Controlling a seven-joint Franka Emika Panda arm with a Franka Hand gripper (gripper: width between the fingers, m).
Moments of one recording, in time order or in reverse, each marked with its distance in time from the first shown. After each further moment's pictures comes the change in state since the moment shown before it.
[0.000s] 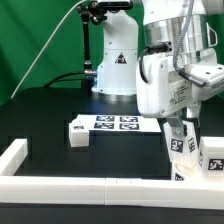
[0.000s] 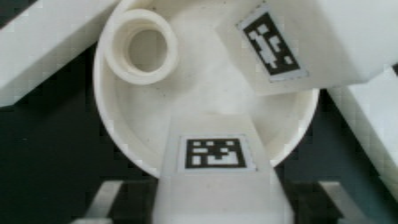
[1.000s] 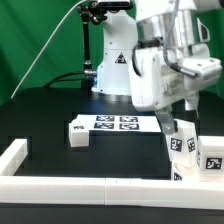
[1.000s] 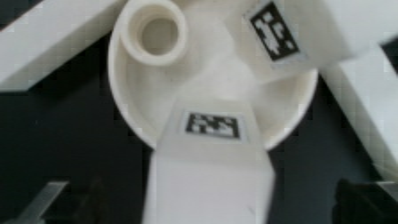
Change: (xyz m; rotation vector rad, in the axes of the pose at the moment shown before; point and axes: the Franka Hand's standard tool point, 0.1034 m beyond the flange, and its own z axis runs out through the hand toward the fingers) arm 0.014 -0.004 -0.023 0.004 -0.050 -0.085
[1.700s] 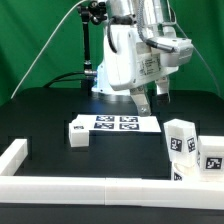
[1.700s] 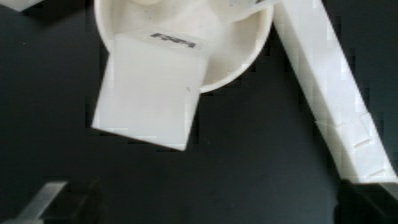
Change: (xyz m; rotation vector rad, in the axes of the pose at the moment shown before) arm 0.023 -0.016 -0.020 -0.012 -0.004 -0.089
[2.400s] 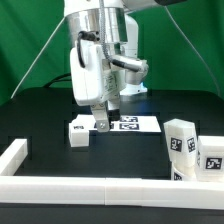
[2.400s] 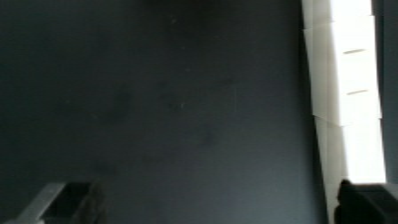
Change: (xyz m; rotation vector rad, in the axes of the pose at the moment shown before) arm 0.066 -0.027 0.011 0.014 0.065 -0.282
